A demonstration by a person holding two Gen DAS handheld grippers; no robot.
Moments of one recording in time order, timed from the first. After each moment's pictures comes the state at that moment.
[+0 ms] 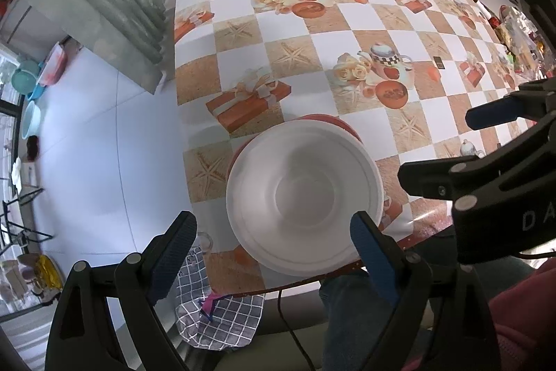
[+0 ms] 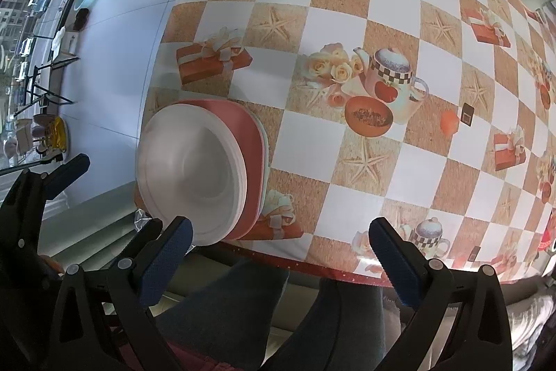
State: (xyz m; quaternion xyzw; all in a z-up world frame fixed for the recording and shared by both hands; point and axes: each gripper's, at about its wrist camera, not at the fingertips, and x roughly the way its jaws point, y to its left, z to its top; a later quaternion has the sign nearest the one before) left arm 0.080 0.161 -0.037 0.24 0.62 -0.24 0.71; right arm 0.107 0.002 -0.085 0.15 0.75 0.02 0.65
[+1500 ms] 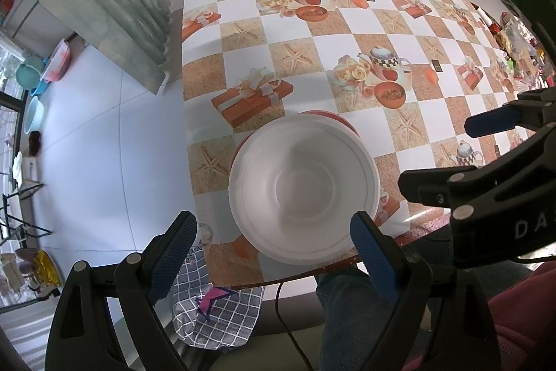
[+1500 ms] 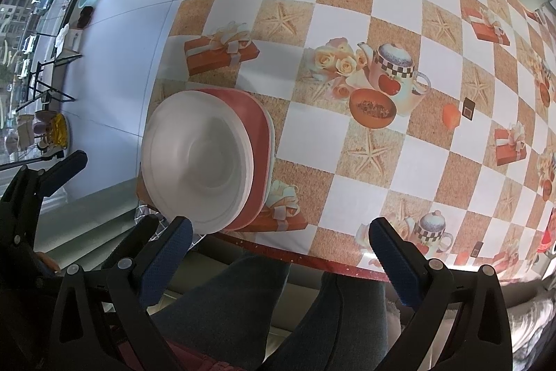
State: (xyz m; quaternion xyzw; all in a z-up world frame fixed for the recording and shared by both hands) left arm 0.078 0.166 -0.029 0.23 0.61 -0.24 0.72; right arm 0.097 0.008 -0.081 0.15 0.74 0.02 0.65
